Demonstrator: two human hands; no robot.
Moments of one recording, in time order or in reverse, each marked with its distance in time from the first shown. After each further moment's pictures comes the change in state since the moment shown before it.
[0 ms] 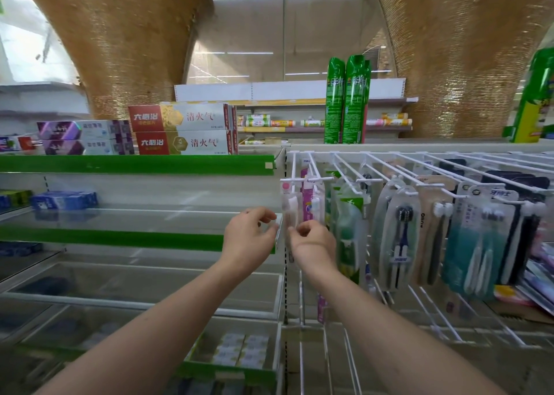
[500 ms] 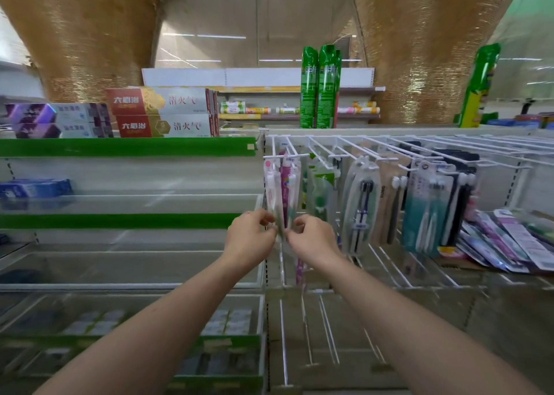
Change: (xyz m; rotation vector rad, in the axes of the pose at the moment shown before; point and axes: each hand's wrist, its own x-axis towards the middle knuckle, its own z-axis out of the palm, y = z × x) left_hand -0.057 0.020 0.006 -0.013 -0.170 0.002; right_hand -0.067 0.008 -0.054 -0.276 -0.076 -0.073
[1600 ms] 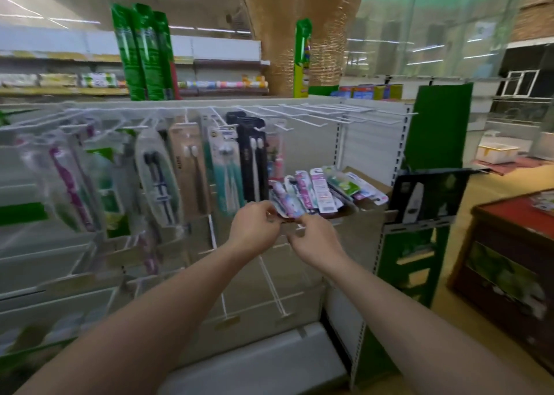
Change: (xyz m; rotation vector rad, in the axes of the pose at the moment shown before) left_hand -0.094 0.316 0.253 -0.055 -0.329 0.180; right_hand -0.089 0.297 -0.284 -0.289 0.114 0.163
